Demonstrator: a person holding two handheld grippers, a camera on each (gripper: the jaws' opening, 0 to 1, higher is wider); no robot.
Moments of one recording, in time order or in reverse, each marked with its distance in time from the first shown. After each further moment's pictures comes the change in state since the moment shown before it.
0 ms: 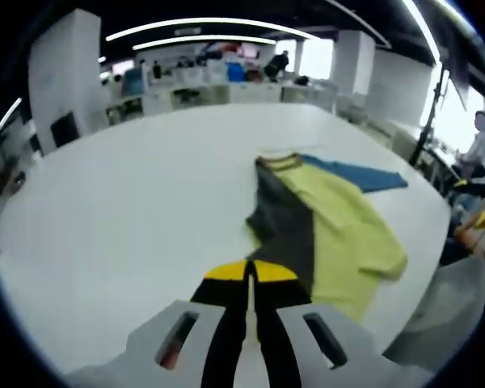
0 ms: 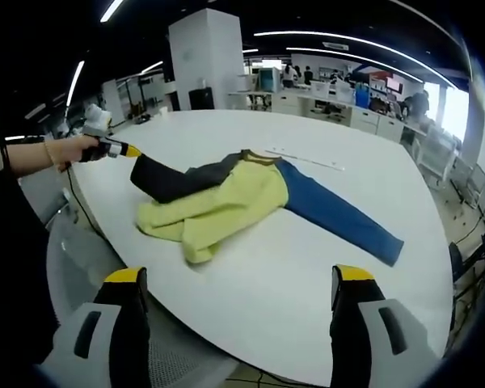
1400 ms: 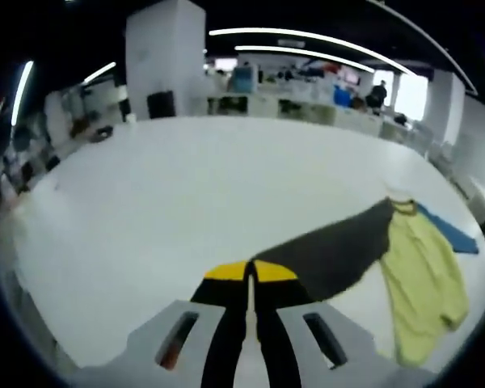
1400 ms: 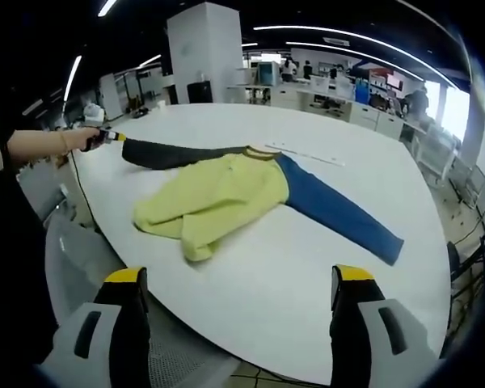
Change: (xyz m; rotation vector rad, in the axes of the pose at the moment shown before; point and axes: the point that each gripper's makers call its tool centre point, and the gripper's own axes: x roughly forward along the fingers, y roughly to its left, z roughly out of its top) left arm -0.037 0.197 -0.011 -0.273 -0.088 0.449; right arm 0.006 0.004 0.002 -0.007 0.042 -0.010
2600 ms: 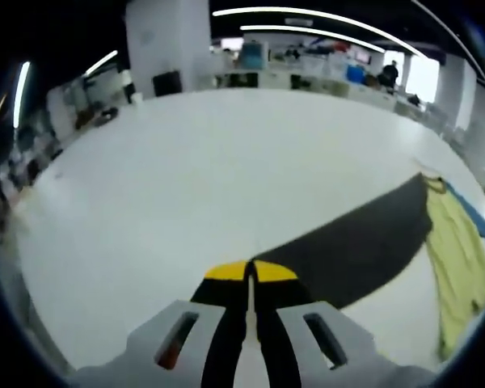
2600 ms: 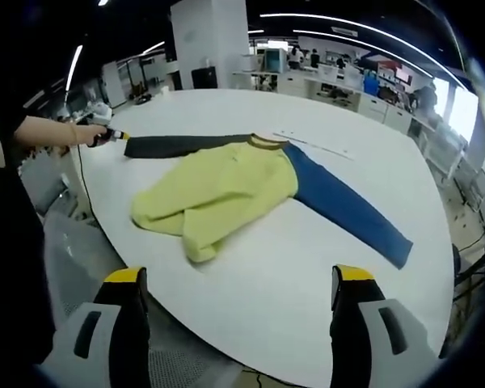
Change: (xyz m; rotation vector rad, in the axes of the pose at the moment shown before) left arm 0.075 0.050 -0.048 0.028 0.132 0.040; right arm 0.030 0.005 0.003 -0.019 0.079 0.026
